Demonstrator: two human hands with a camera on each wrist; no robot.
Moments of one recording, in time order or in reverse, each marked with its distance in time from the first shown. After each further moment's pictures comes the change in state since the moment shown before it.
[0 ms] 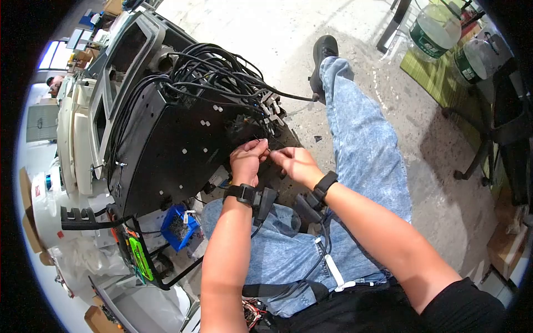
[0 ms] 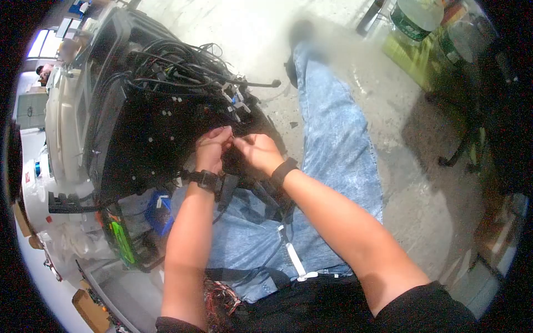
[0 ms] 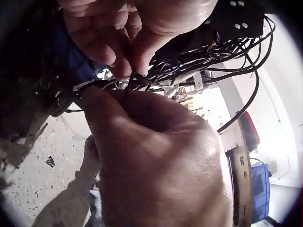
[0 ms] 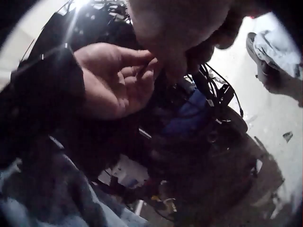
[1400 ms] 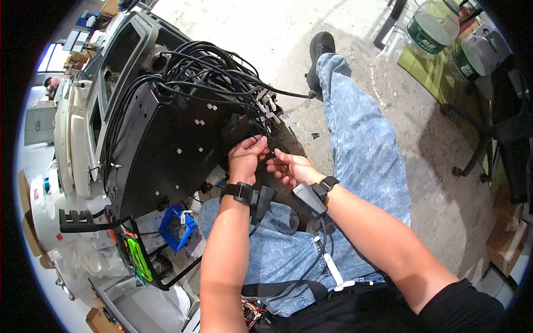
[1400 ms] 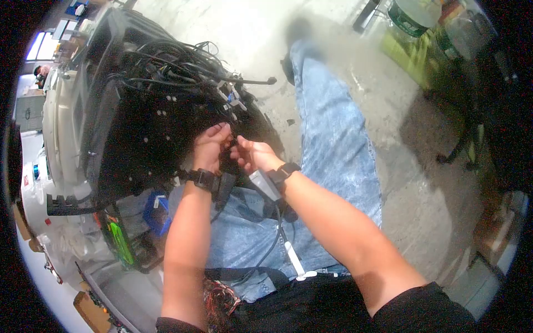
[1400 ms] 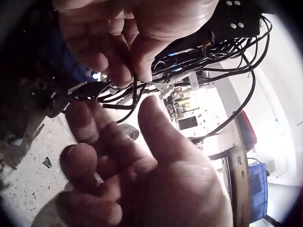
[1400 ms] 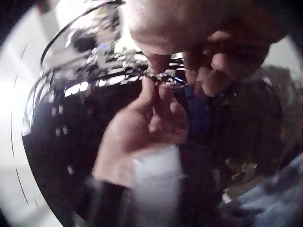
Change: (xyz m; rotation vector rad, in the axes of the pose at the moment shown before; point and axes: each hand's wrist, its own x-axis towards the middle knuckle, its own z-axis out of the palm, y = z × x) left_hand -0.002 0.001 0.004 0.009 -0.069 -0.054; right_hand -0.006 0.015 0.003 0.973 -0.323 0.650
